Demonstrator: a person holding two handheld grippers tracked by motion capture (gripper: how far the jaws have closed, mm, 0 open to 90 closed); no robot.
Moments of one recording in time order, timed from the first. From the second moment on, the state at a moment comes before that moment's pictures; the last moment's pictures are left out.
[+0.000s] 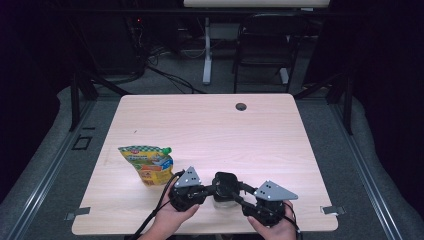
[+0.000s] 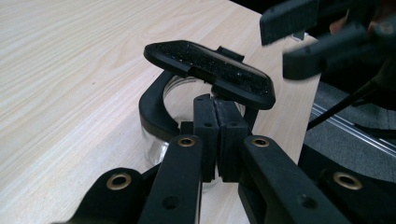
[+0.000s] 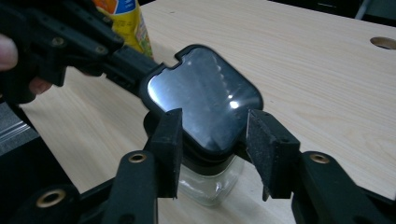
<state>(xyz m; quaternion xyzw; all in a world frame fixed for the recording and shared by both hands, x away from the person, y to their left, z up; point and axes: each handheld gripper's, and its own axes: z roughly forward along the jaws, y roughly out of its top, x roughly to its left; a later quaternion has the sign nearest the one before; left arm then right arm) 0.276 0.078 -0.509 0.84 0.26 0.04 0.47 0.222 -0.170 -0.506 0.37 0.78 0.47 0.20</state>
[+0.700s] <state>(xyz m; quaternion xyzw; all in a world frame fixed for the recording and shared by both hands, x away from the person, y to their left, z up) 0.277 0.069 -0.508 0.84 0.25 0.04 0.48 0.221 -0.151 -0.521 0.35 0.78 0.45 0.26</state>
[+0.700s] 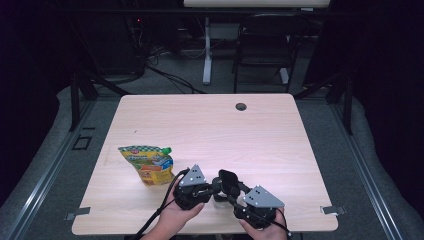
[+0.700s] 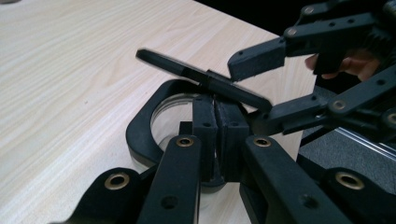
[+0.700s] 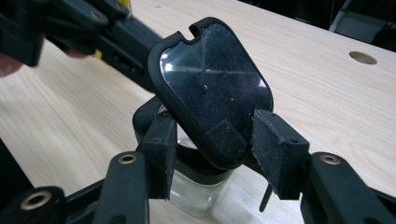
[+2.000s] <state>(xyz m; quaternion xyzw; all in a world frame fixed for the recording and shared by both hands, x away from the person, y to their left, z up) 0.276 0.064 -0.524 0.85 0.26 0.04 0.46 0.215 -0.182 -0.512 0.41 0.73 0.49 0.25</state>
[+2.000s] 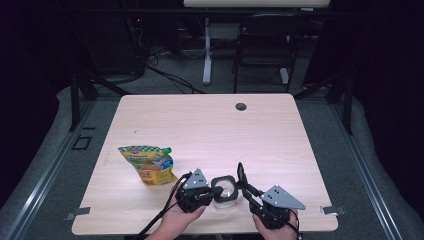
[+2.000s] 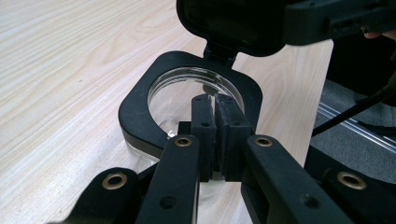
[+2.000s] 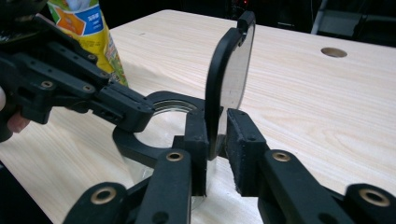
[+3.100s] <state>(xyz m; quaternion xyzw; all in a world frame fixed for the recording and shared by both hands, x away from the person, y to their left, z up) 0.277 0.074 -0.525 0.84 0.27 0.05 0.47 0.303 -0.157 -0.507 0.43 0.74 0.50 0.17</state>
